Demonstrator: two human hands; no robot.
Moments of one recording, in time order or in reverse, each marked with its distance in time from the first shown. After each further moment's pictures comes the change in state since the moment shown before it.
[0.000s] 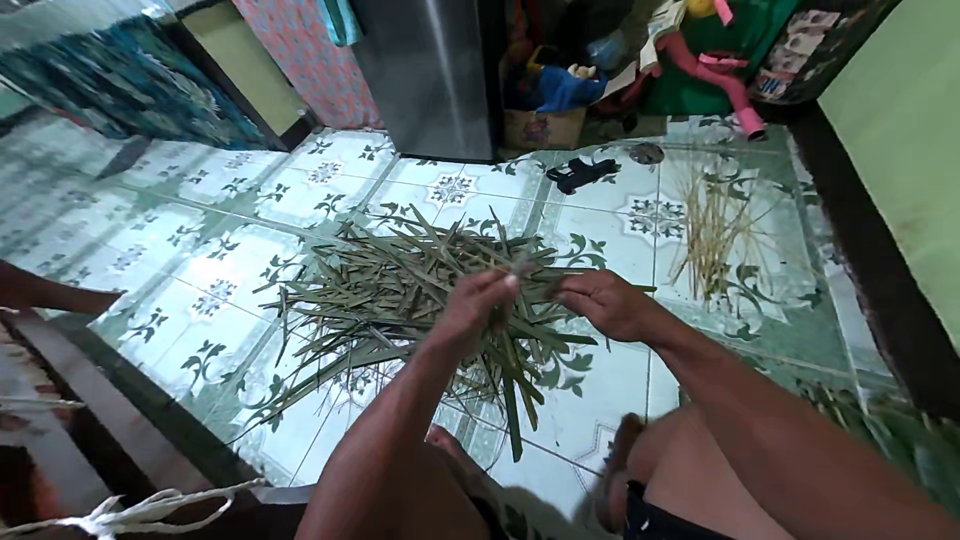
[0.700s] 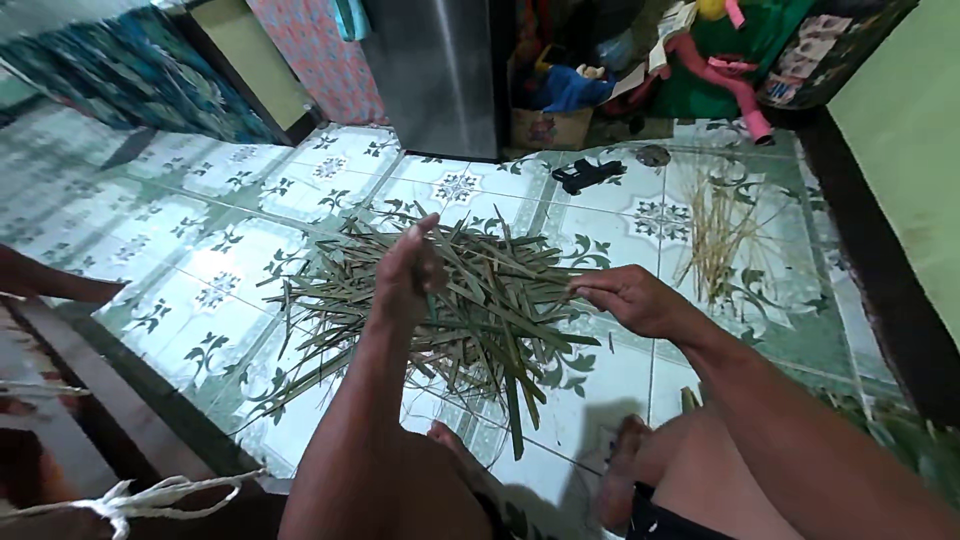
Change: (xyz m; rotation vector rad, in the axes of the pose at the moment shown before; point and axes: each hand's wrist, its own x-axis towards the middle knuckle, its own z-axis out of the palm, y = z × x) left_hand -0.010 0.029 -0.064 -0.236 0.136 0.252; right_hand -0.010 0.014 -0.011 -0.069 0.051 -0.066
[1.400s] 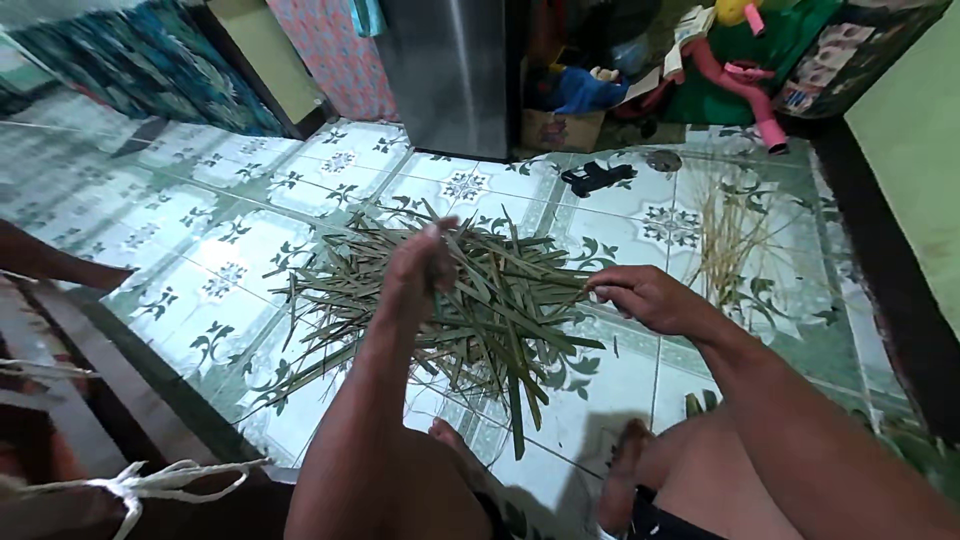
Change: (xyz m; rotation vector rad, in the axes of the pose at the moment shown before) left_hand -0.004 0.009 -0.003 0.081 0.012 0.004; right_hand -0.001 0.006 -0.012 0.051 -0.082 0.207
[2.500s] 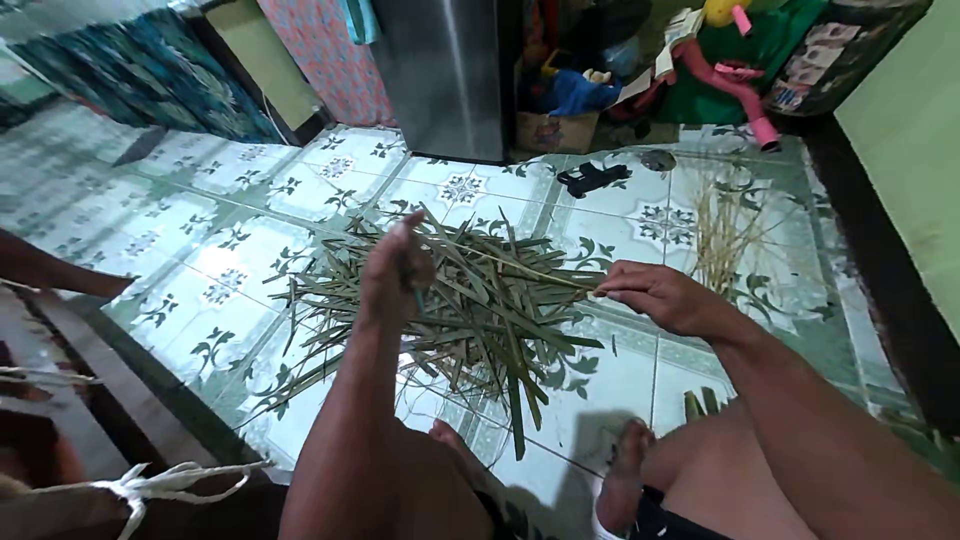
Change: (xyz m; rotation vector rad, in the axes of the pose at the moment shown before) left_hand -0.002 0.011 -0.011 -0.021 0.024 0.082; right_hand -0.017 0.005 -0.015 -0.015 0.021 -0.109
